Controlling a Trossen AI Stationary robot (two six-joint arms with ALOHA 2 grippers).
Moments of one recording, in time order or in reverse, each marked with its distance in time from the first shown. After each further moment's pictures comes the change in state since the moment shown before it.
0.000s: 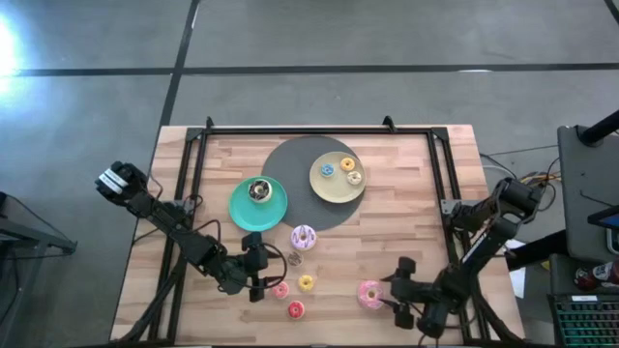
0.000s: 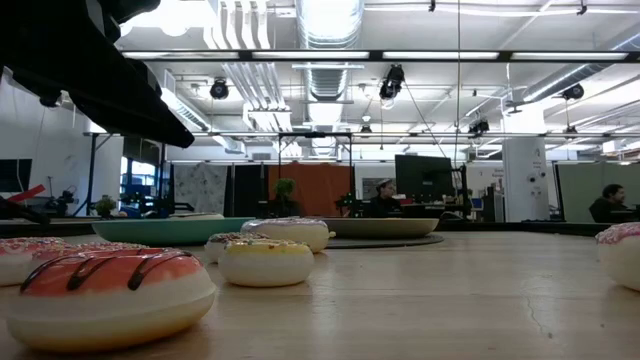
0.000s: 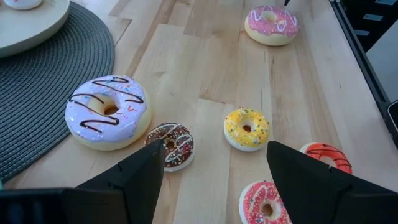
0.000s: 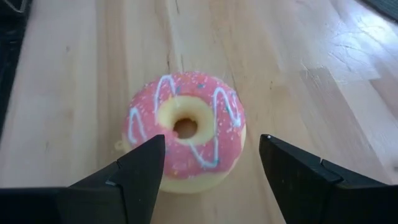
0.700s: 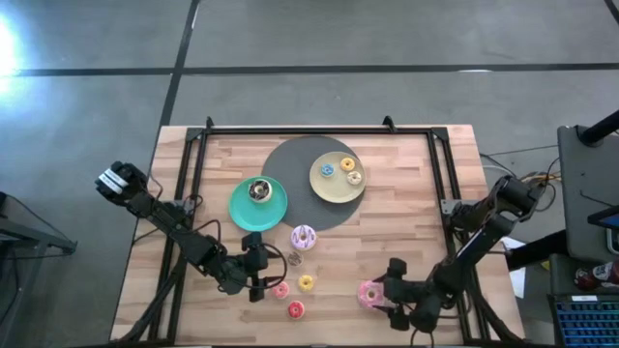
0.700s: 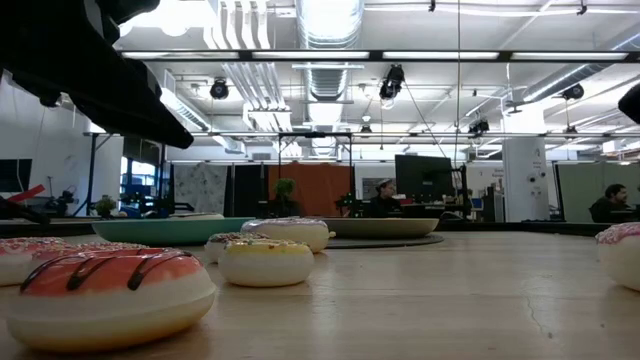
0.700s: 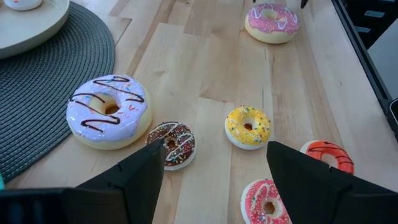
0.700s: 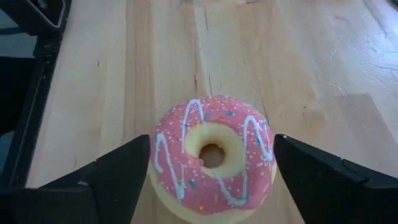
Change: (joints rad) left arm 0.000 0.000 -0.001 -0.004 0.001 0.007; right arm -0.065 -0.008 -0.026 0.180 -0.077 -0.159
